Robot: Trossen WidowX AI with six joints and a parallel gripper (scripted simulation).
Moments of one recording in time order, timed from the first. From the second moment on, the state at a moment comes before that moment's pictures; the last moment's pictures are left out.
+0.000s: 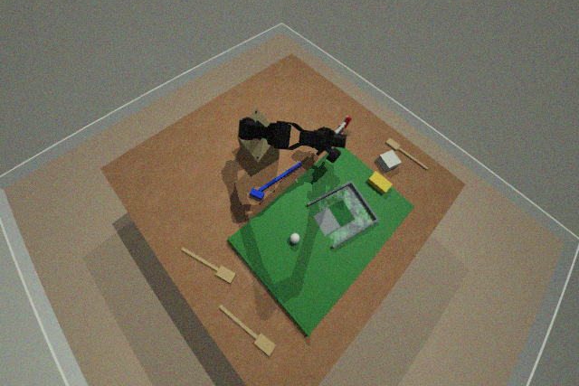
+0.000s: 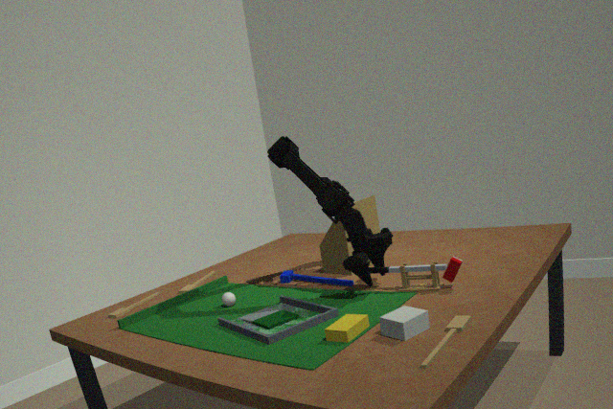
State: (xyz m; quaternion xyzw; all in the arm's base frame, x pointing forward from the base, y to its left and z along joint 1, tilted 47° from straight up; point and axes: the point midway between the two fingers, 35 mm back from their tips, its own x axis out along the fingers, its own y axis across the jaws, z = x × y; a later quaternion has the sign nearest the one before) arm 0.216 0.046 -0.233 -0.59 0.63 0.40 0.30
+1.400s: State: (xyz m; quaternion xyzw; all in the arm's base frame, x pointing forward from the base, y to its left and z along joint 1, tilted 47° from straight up) arm 0.225 0.115 -0.167 -0.60 0.63 0.40 0.30
